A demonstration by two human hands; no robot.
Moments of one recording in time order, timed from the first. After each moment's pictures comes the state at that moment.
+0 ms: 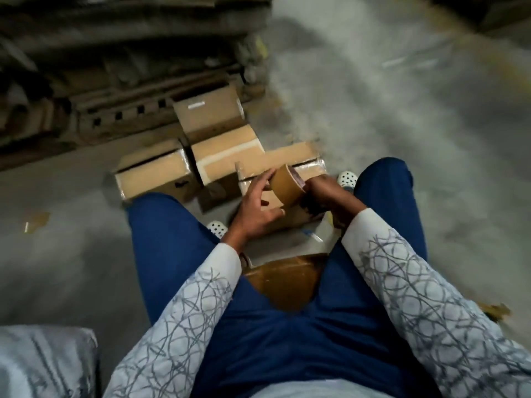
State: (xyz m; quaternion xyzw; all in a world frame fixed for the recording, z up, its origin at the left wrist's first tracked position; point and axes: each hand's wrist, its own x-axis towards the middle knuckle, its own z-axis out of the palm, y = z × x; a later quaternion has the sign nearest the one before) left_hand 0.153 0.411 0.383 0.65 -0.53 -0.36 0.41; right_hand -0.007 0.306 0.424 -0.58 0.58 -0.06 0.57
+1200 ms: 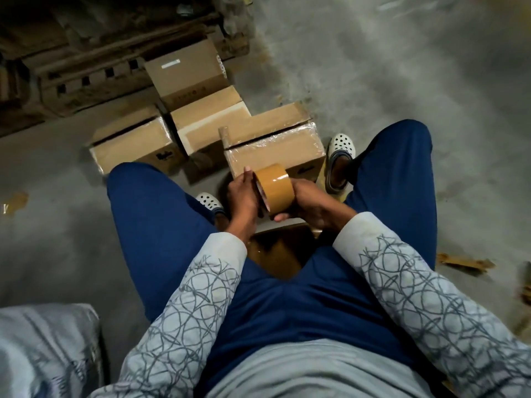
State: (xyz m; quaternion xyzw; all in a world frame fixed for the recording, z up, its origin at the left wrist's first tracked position) left_hand 0.112 0.410 0.357 0.75 -0.10 -0.40 0.52; right_hand -0.011 0.369 0.380 -0.38 0.47 -0.11 0.79
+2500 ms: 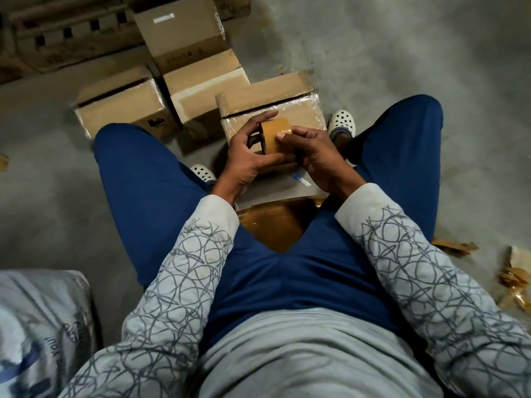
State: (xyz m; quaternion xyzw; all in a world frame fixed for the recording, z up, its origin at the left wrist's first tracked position) left_hand 0.134 0.415 0.364 0.59 -0.43 -0.44 0.52; right_hand -0.024 0.346 0.371 -0.47 0.37 -0.25 0.76
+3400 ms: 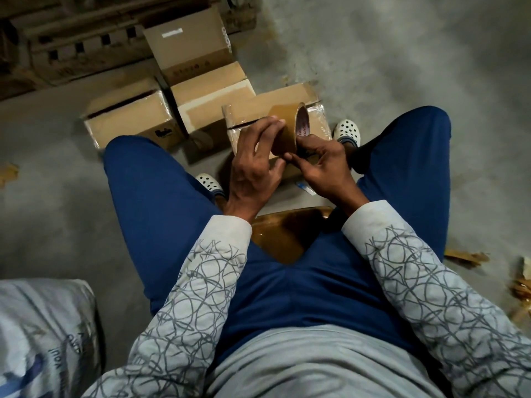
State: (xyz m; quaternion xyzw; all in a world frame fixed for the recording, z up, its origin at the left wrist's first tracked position) left_hand 0.125 0.419 0.369 0.64 -0.64 0.08 0.41; right_hand -0.026 0.347 0.362 -0.77 0.35 -0.35 0.40
